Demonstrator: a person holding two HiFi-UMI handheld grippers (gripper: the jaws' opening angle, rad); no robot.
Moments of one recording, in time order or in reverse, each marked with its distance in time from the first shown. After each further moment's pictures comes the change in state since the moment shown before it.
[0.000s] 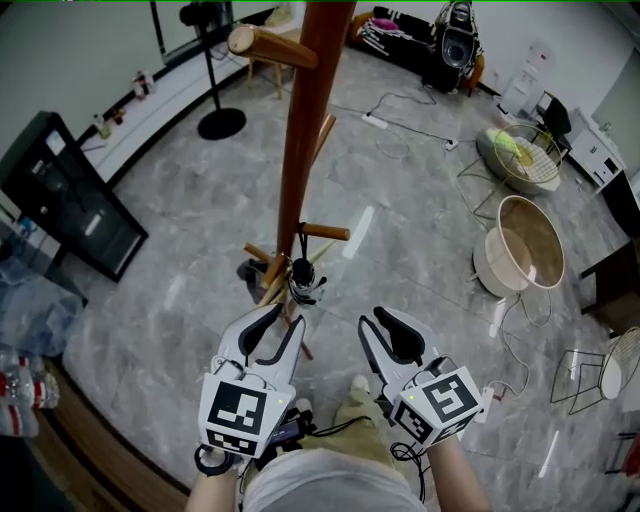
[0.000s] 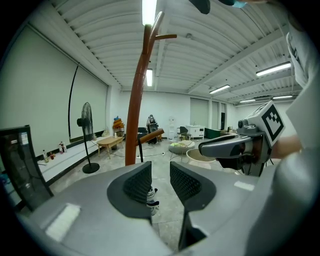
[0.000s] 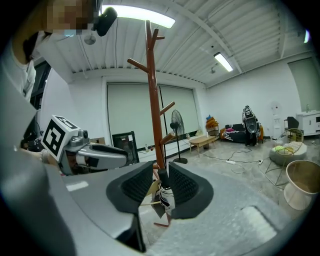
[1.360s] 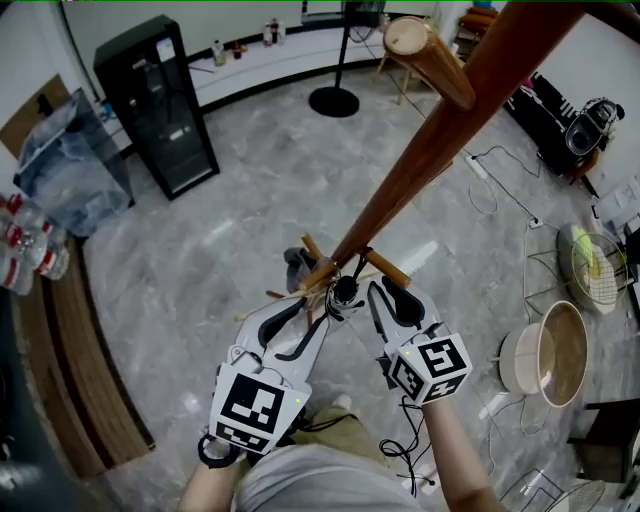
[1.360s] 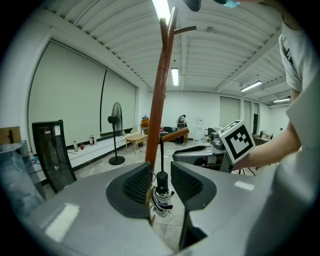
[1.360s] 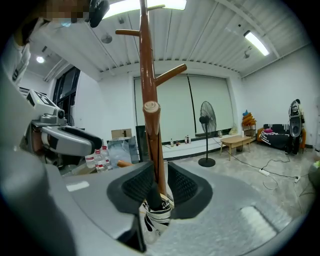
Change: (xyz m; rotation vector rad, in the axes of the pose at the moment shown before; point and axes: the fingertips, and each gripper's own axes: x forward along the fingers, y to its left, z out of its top) left arm 0.016 0.029 -0.002 -0.136 -0.002 0.320; right arm 0.140 -0.030 -0.009 -0.154 0.072 0.370
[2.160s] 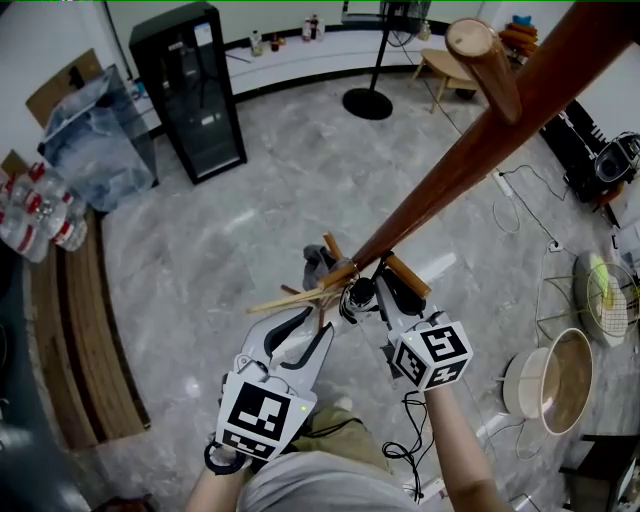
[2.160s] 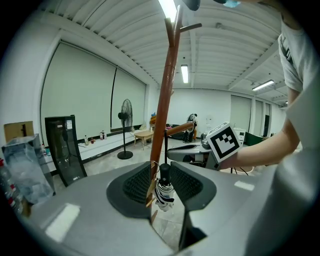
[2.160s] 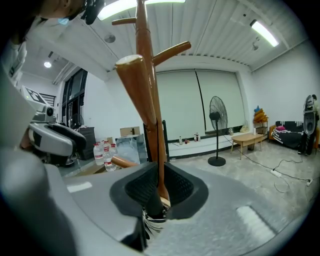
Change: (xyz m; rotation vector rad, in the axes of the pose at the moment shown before) left arm -0.012 0.002 -0.017 -0.067 0.029 0.108; right arm 0.039 0.002 -0.009 -0.019 0.028 0.118
